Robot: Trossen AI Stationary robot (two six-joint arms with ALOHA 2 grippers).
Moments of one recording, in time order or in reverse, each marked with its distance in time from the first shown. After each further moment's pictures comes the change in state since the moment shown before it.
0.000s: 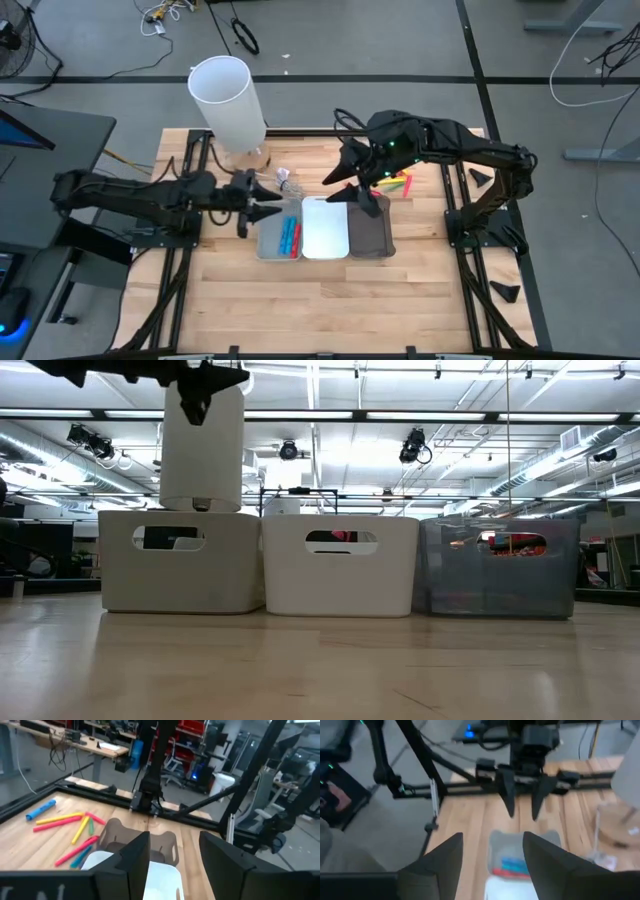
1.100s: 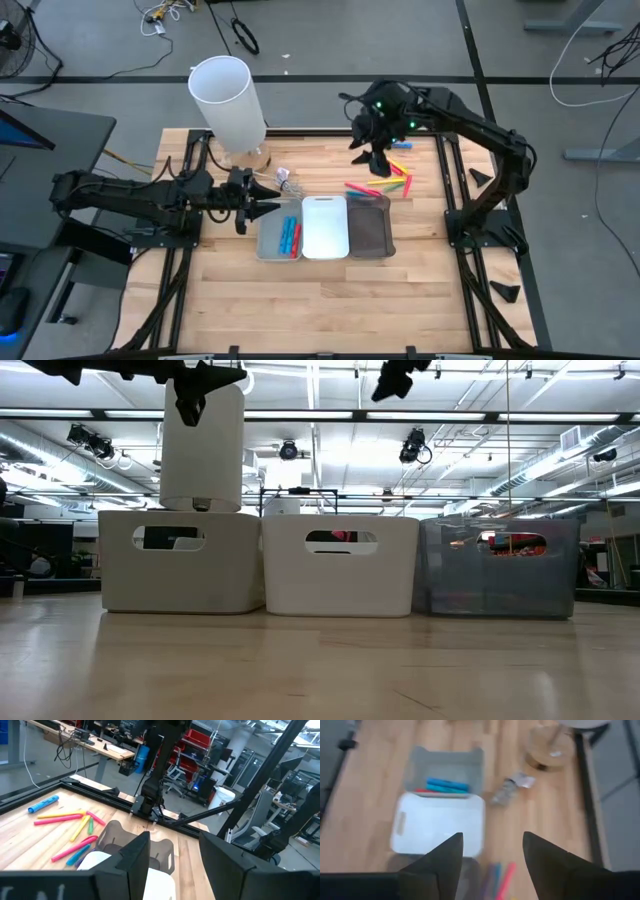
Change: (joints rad) left arm 0.000 -0.026 -0.004 0.001 -0.038 -0.107; right arm -0.344 0.000 -0.088 -0.328 -0.023 -0.444
